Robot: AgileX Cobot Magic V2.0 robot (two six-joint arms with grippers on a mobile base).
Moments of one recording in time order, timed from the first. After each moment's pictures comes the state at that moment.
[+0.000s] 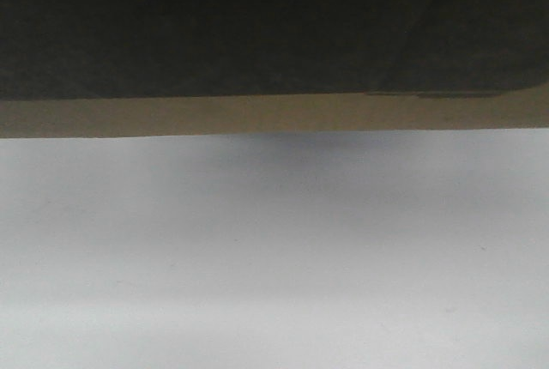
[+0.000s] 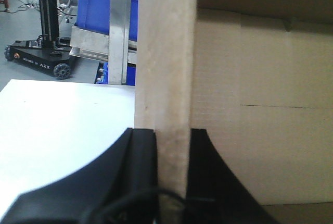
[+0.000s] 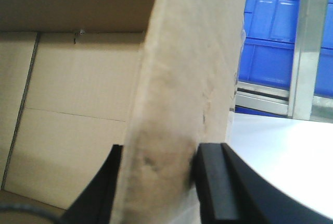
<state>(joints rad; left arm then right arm) -0.13 0.10 -0.99 -0.10 1.02 -0.07 0.09 0.14 -0.86 0.39 0.84 -0.10</state>
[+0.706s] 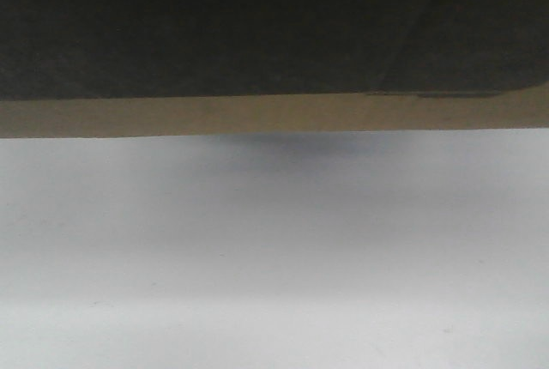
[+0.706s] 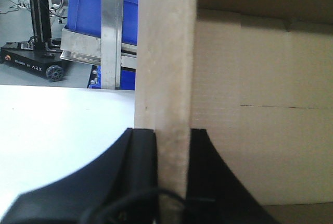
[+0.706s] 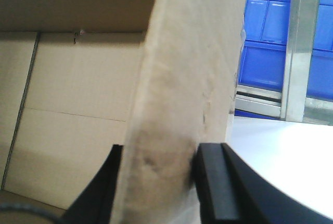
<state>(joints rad) -0.13 0.10 -0.99 -0.10 1.02 -0.07 0.09 0.14 -0.86 0.39 0.84 -0.10</state>
